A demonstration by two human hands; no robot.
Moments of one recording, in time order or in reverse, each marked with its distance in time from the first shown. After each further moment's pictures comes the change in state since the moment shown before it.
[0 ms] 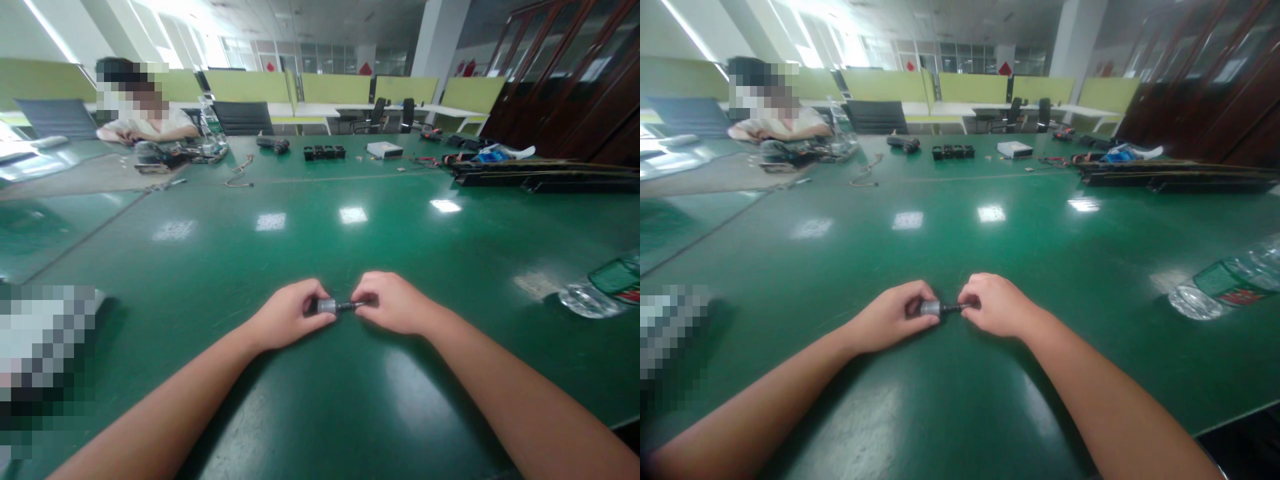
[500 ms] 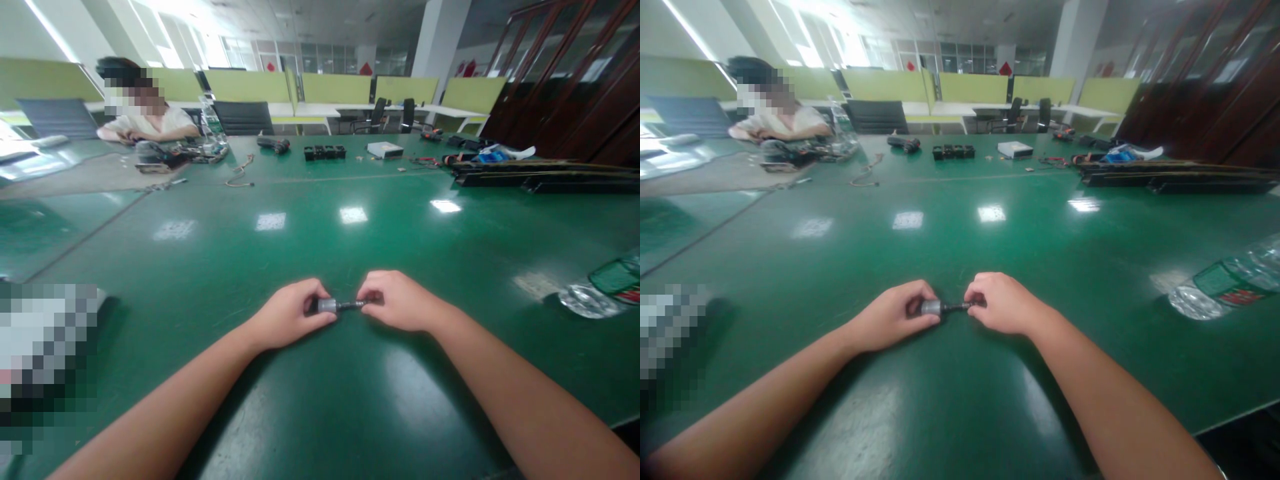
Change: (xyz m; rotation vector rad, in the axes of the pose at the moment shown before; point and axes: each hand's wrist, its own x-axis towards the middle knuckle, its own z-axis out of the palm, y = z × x) left_hand 0.000 0.000 0.000 0.008 -0.011 0.007; right_hand -0.004 0.004 -0.006 -0.017 -0.010 0.035
